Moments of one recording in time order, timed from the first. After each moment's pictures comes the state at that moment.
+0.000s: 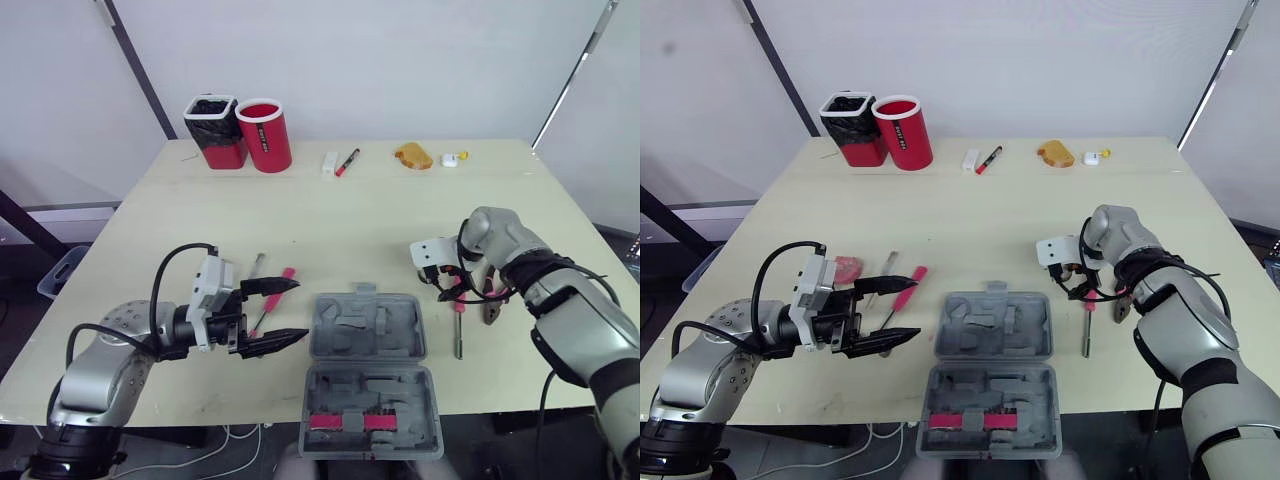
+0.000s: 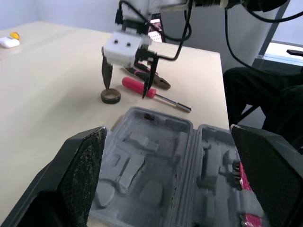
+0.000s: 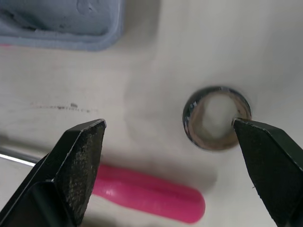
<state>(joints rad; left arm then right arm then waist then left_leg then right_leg) -0.08 0.76 0.16 -0.28 -0.63 0.35 -1.22 -1.17 -0.43 0.66 1.13 -0.43 -0.09 1.25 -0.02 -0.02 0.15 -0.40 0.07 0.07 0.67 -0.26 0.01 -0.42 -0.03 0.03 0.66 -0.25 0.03</state>
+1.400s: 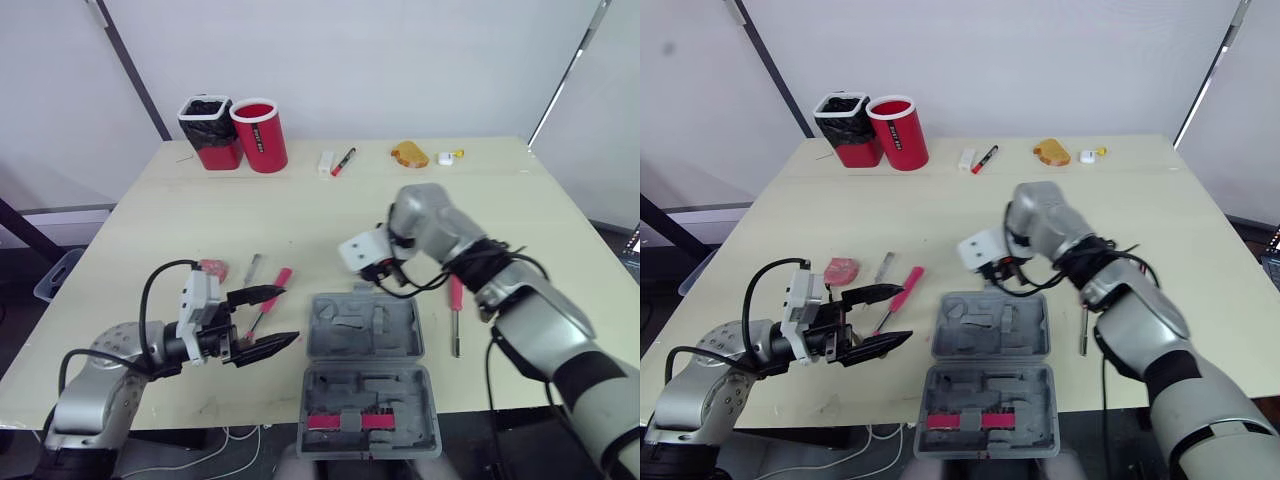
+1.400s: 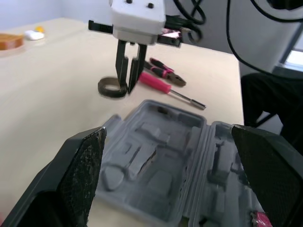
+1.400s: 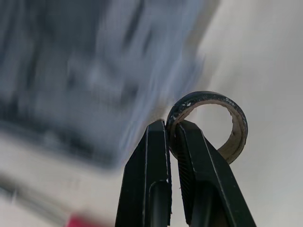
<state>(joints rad) 0.01 0.72 0.20 -0.22 -0.62 0.26 -1.20 -1.23 -0.22 0.66 0.66 -0.50 0.12 1.50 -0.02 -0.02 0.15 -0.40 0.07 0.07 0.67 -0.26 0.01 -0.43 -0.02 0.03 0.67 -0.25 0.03</state>
